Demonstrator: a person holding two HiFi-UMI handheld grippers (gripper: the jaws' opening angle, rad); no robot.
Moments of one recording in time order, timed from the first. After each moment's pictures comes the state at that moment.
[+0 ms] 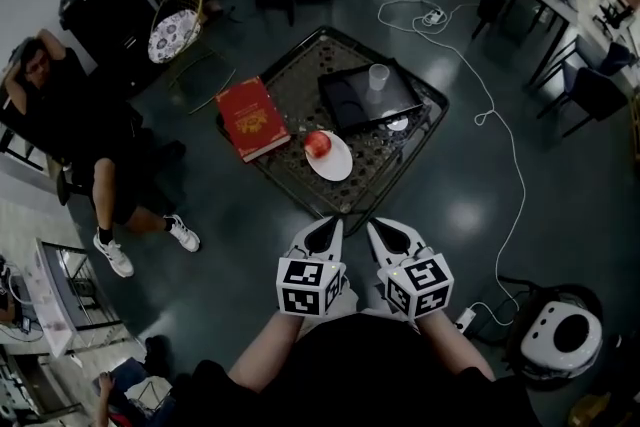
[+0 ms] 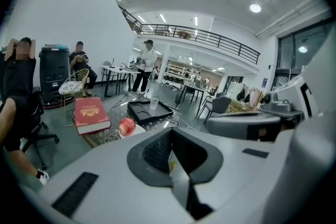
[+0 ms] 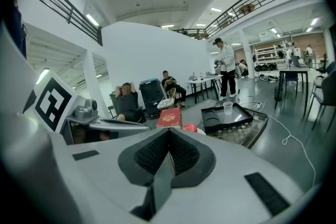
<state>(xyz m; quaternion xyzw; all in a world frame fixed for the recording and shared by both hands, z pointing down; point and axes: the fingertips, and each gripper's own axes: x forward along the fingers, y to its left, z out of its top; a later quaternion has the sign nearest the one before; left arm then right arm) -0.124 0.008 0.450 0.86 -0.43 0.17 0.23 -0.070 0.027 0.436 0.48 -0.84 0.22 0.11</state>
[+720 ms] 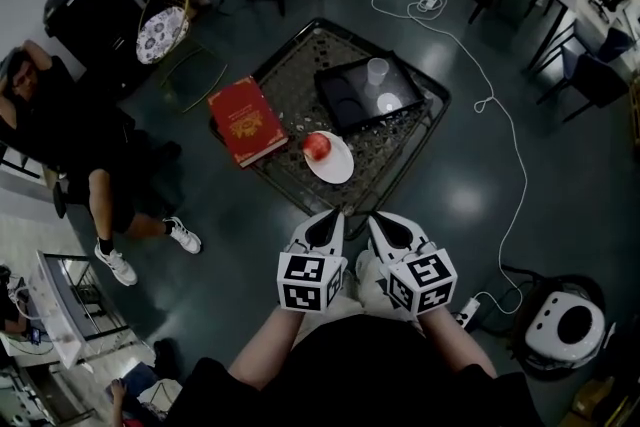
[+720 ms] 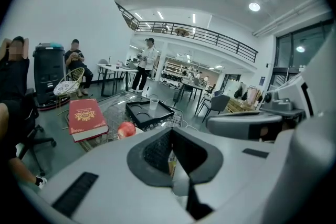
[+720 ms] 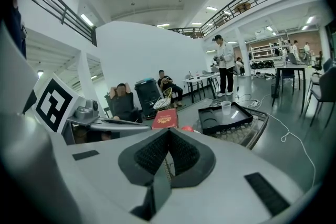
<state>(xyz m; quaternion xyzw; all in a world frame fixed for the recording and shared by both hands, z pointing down) -0.121 -0.034 0.455 0.86 -0.41 0.18 0.23 -0.068 -0.013 0.439 0.50 -0.83 0.24 0.11</state>
